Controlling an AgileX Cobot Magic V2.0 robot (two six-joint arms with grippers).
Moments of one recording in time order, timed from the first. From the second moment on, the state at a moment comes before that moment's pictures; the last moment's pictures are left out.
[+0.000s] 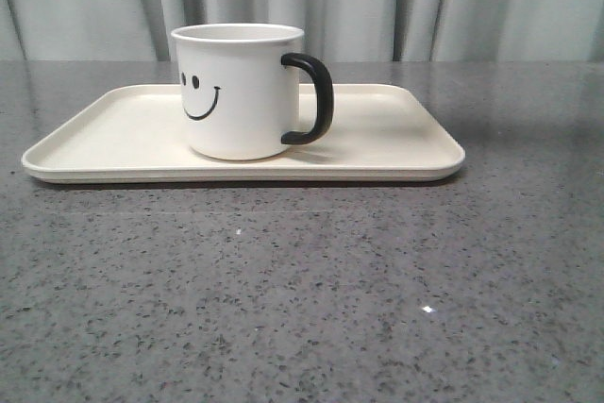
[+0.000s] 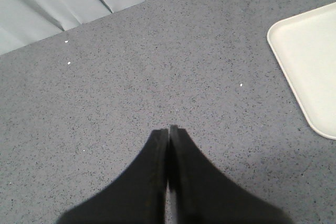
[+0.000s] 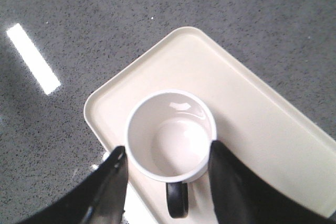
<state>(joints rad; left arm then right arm) -0.45 0.81 -1.29 0.49 1.28 -0.18 0.44 1.62 -1.78 0.54 1.09 -0.44</state>
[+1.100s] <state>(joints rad) -0.45 0.81 -1.29 0.49 1.28 -0.18 0.46 1.94 -1.79 0.48 1.06 -0.44</state>
